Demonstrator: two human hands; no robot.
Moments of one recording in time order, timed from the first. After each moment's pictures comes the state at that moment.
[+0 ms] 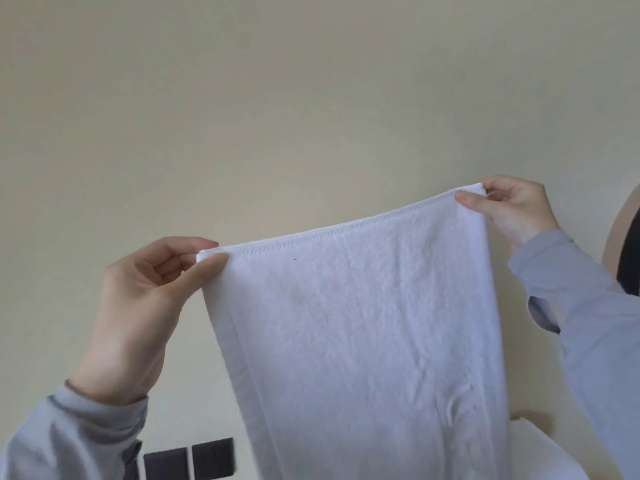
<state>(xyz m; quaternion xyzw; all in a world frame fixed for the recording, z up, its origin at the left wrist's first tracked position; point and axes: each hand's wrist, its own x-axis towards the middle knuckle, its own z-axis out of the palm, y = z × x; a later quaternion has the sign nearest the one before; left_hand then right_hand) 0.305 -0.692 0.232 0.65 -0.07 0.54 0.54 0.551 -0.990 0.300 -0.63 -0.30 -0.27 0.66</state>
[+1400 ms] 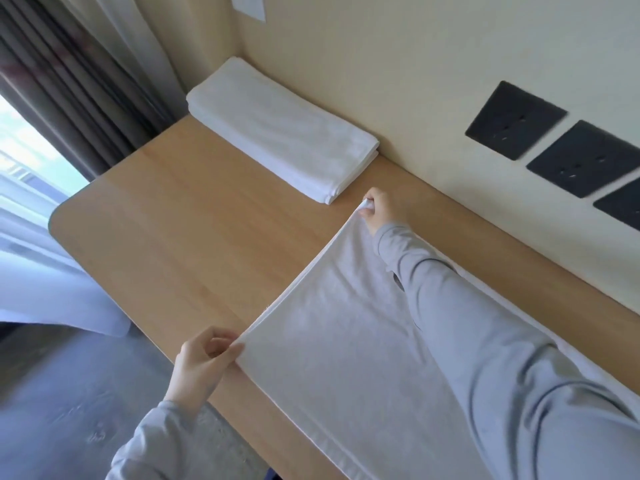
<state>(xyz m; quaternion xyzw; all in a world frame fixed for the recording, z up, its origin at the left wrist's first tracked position) -0.038 -0.507 -0.308 0.43 0.70 0.20 0.53 0.286 -0.360 -0.311 -0.80 -0.52 0.24 0.20</state>
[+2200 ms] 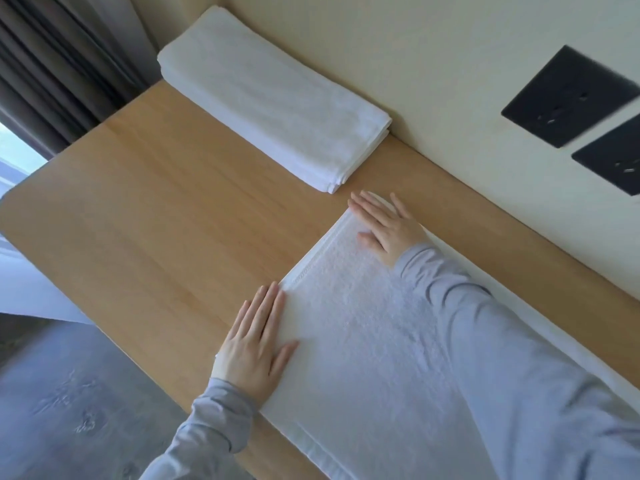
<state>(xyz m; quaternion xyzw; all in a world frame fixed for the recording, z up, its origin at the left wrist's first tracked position) 0.009 -0.485 -0.359 0.86 0.49 0.01 0.17 0.307 -0.392 -0.351 -0.59 -0.80 0.09 -0.04</state>
